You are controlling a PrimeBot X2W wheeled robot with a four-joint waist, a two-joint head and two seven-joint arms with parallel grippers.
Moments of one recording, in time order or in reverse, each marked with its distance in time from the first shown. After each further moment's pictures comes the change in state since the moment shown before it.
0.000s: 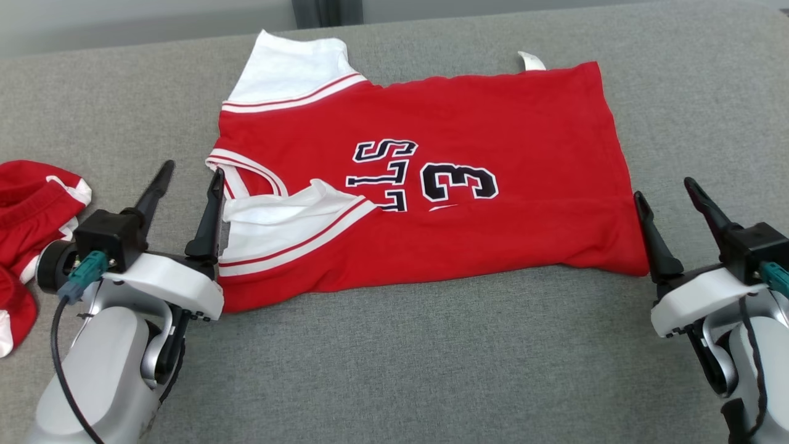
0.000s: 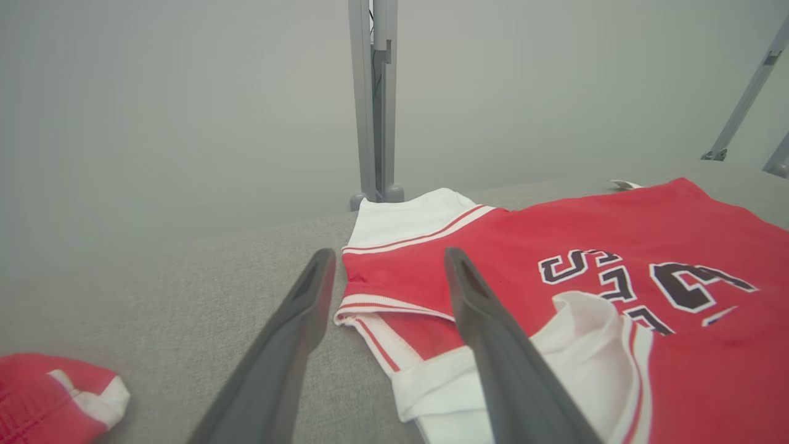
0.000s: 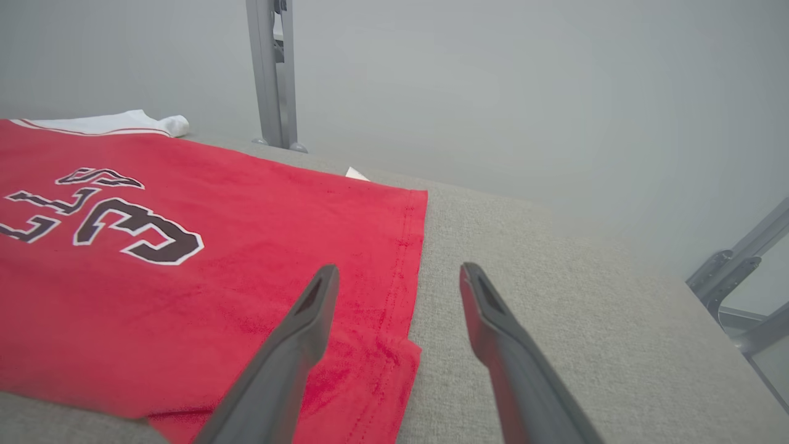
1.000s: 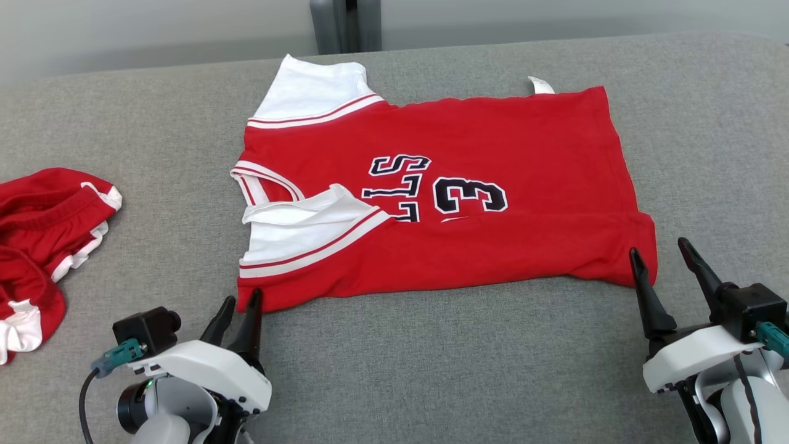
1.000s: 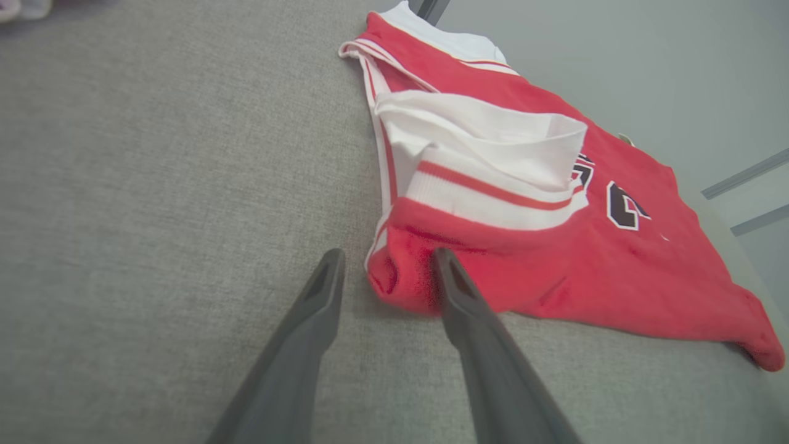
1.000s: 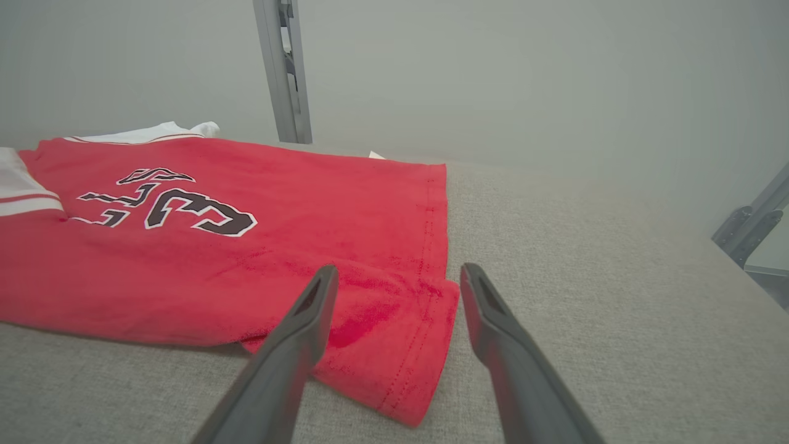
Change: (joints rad) left arm 0.345 -0.129 0.077 -0.241 -0.328 0.159 0.295; right arm 0.191 0.060 -0.077 -0.109 0.013 0.000 0.000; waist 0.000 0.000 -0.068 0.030
